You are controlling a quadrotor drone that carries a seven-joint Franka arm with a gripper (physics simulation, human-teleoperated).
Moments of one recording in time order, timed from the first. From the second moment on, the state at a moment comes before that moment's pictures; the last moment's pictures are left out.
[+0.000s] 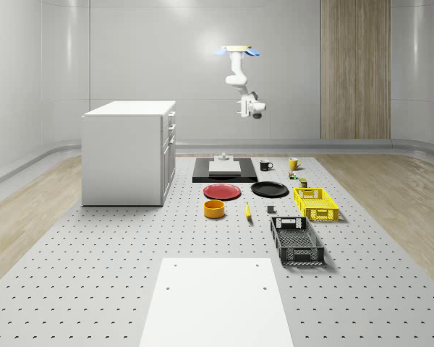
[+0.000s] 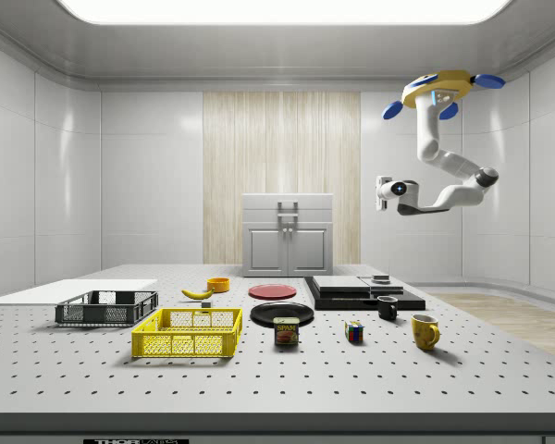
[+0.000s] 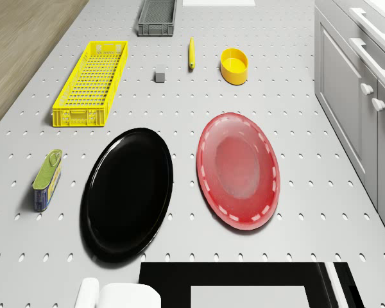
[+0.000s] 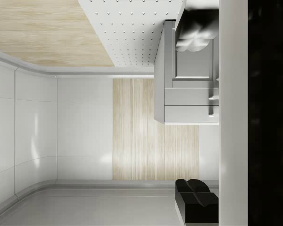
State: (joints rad) arm 0.50 -0.96 -0.81 -2.44 0.93 1.58 0.71
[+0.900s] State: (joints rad) arm 0.57 -1.03 -0.84 -2.45 0.88 1.65 0.75
